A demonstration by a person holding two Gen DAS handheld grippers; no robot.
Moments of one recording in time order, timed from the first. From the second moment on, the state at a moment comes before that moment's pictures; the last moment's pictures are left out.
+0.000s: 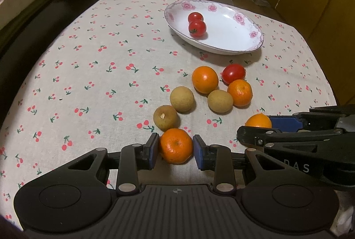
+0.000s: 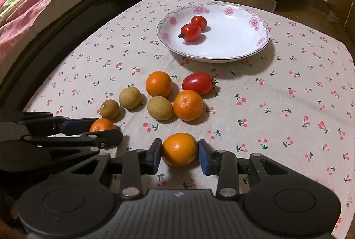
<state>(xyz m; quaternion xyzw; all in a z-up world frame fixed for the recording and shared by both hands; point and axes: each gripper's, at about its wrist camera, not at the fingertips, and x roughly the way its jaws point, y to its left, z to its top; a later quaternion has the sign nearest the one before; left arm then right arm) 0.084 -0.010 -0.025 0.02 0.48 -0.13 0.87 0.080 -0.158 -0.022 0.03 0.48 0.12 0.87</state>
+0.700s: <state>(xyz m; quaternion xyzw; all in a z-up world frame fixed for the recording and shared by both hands) 0.079 -0.016 -0.026 0.04 0.48 -0.13 0.87 0.072 -0.170 -0.018 0.04 0.48 0.11 0.87</state>
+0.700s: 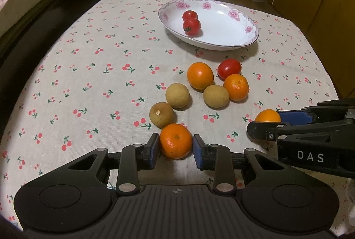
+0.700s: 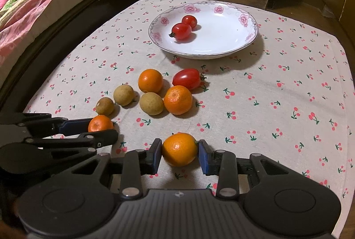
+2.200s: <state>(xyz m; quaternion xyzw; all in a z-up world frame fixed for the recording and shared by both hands) 0.090 -0.034 0.003 0.02 0.44 -0.15 0.88 0.072 -0.181 0.004 0.05 0.45 0.10 0.89</state>
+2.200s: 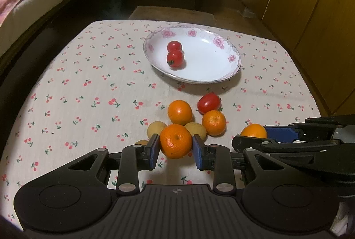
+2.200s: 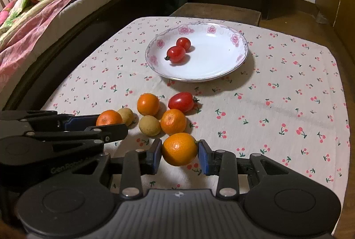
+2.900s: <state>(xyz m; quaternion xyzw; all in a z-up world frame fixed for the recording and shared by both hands) 0.102 -0.044 0.011 0.03 0.43 -0.16 0.89 0.082 -0.191 0.015 0.06 0.43 0.09 0.89</state>
